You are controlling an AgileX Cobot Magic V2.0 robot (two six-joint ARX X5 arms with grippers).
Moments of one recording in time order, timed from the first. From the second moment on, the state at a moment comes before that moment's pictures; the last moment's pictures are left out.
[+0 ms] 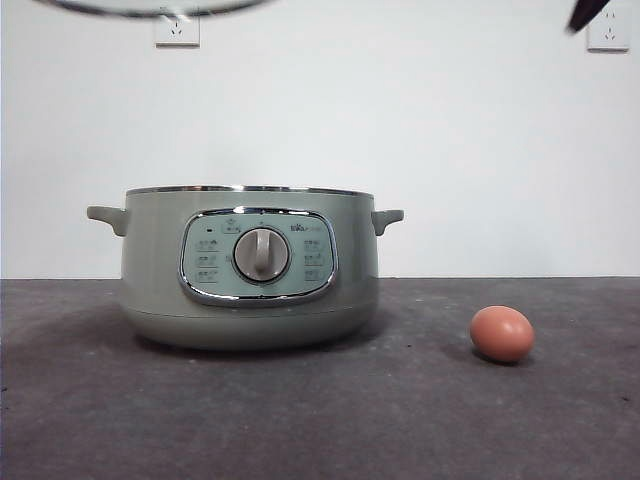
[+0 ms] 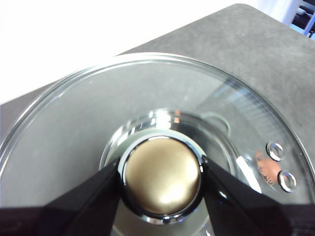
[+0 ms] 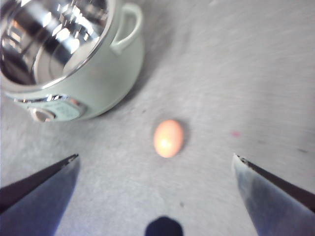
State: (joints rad) left arm -0.31 1.35 1.75 -0.93 0.22 0.13; right arm 0.10 1.08 1.12 -0.90 -0.39 -0.06
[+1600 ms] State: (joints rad) left arm -0.30 0.62 1.28 -1.19 0.12 0.04; right arm 0.37 1.76 1.12 -0.64 -0.10 0.07
